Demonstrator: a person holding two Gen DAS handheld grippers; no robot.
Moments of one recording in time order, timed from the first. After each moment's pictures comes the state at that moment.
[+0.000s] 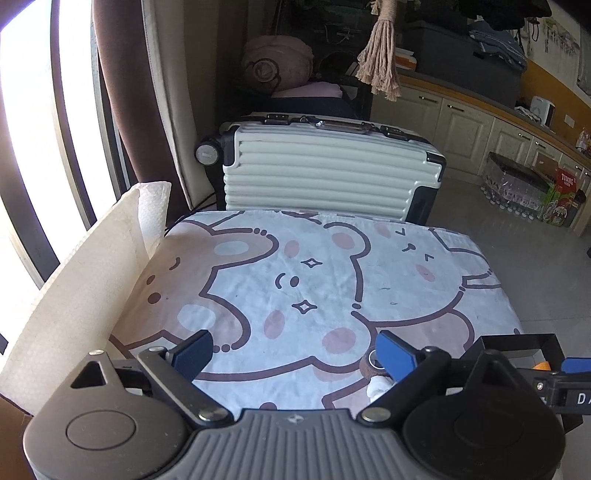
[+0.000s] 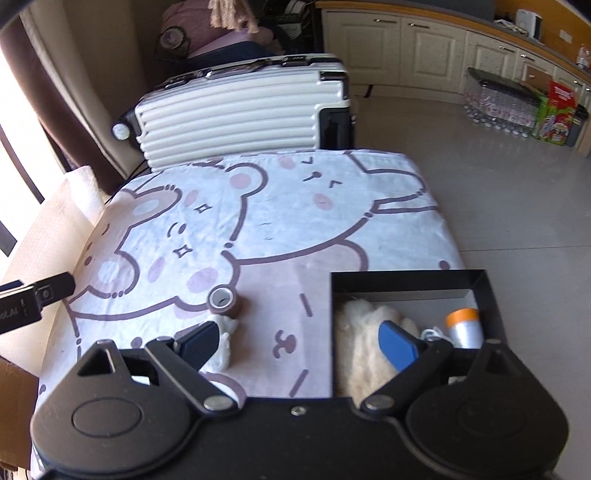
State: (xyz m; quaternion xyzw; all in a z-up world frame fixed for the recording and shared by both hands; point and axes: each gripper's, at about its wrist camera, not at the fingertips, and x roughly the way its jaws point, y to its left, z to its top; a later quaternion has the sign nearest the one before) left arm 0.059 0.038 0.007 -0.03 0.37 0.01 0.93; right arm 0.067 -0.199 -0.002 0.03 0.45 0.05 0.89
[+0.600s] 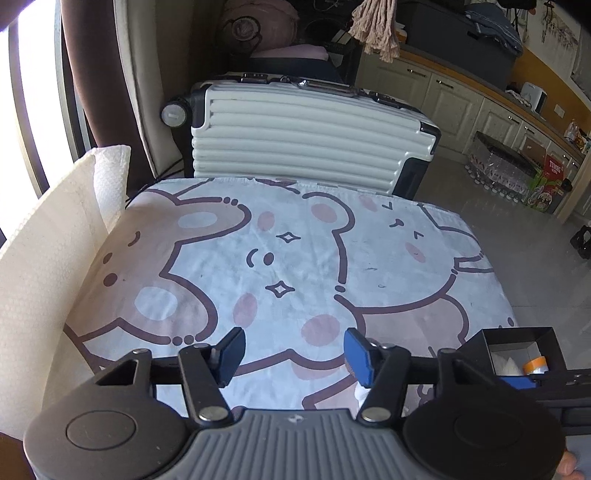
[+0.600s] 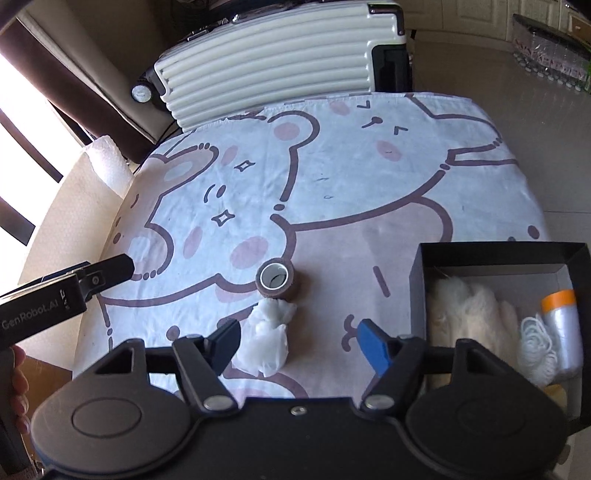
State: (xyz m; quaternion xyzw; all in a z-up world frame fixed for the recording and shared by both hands) left arm 0.110 0.041 -0.033 -0.05 0.42 -0.03 0.91; right arm 0.119 -0.167 -0.057 0.08 0.52 0.12 0.84
